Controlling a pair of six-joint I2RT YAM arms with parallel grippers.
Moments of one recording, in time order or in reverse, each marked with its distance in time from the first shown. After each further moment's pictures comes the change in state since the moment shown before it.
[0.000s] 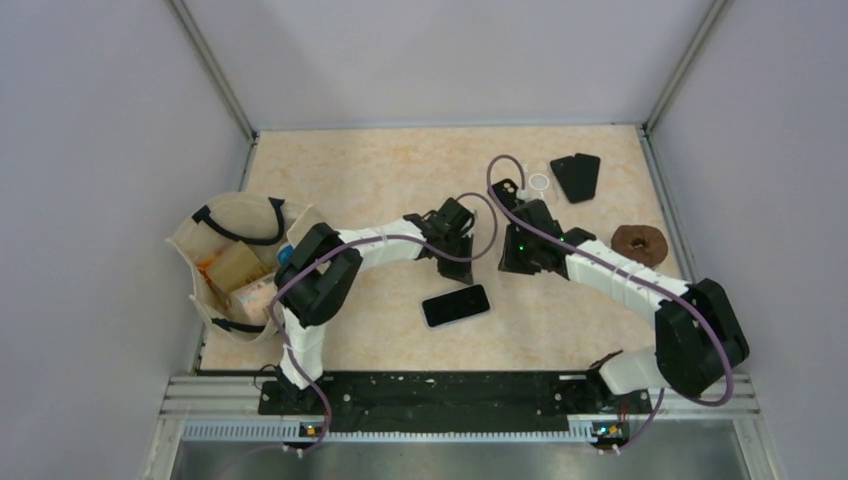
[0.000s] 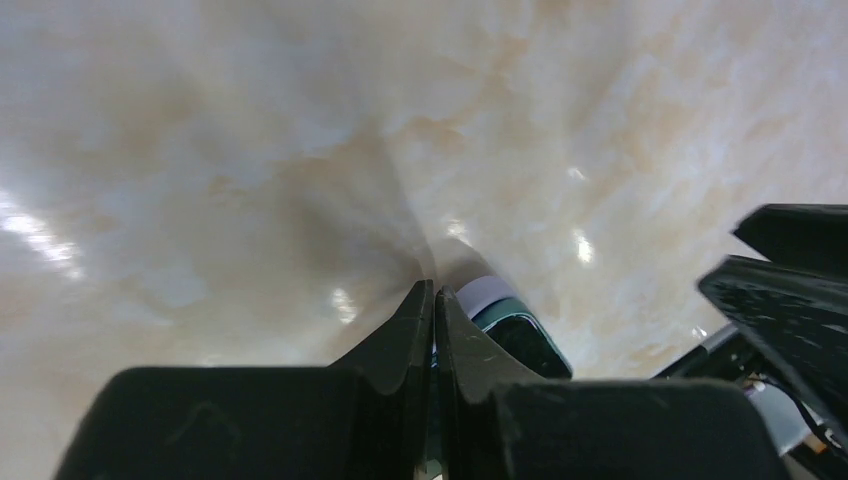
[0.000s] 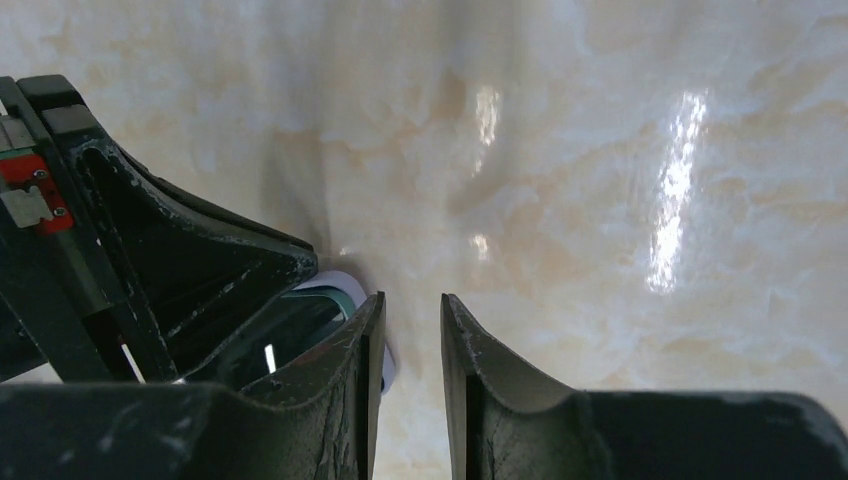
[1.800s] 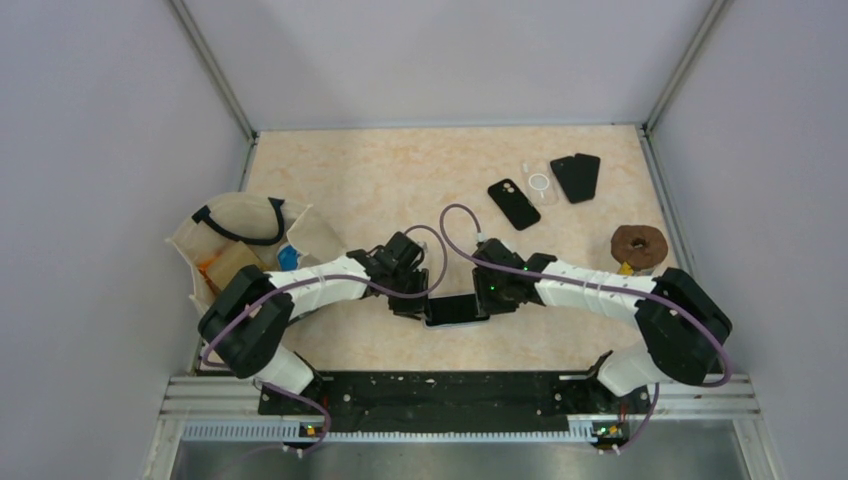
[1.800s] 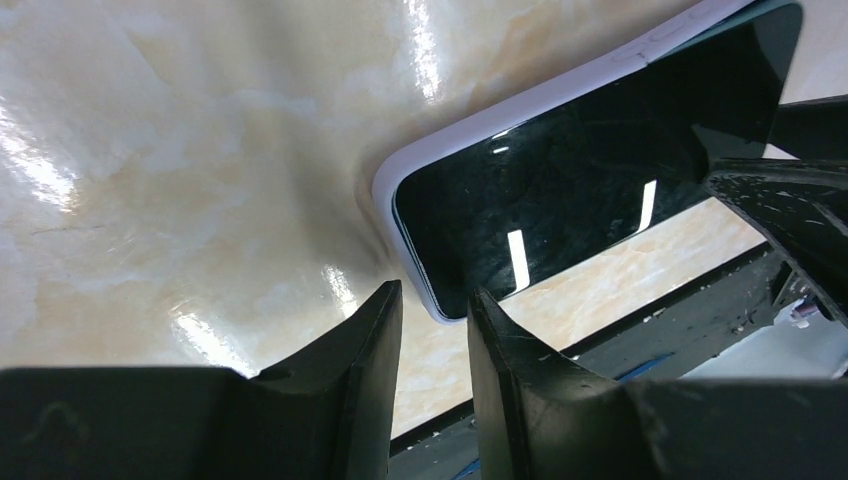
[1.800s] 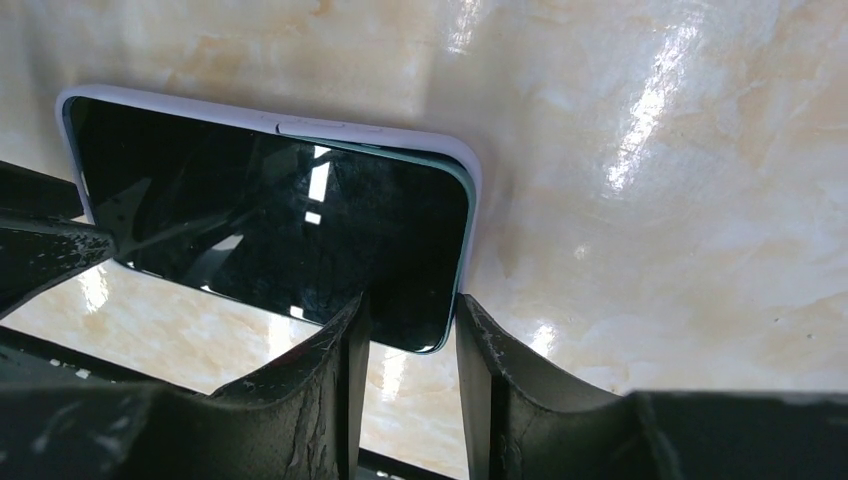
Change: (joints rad) left arm 0.032 -0.459 -0.517 -0.005 0.015 -0.040; right arm 0.305 0.052 -0.091 -0.042 -0.007 0.065
